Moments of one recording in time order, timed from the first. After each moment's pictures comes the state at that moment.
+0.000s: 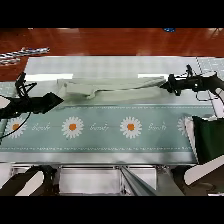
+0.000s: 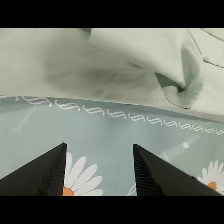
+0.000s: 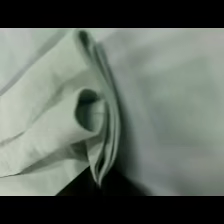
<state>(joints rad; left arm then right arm) 0.17 -0.99 0.67 0.87 -0.89 -1.37 -0.28 -1.88 1.38 -0.67 1.06 1.31</state>
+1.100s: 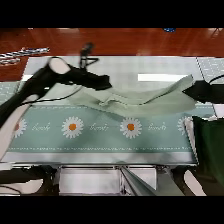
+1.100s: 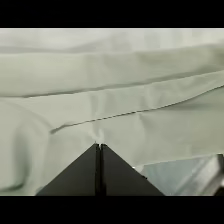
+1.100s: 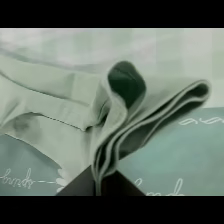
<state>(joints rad) -0.44 -1.53 1.33 0.77 -0.93 -1.33 -0.26 -0.80 0.97 -0.99 1.25 1.46</state>
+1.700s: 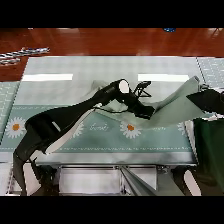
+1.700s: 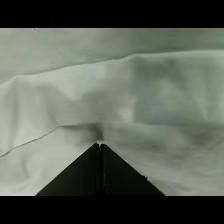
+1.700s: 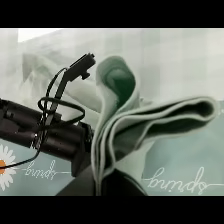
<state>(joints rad) -0.79 -2.01 1.75 0.71 -1.09 -1.44 -0.26 -0.60 0.93 -0.96 1.31 1.51</state>
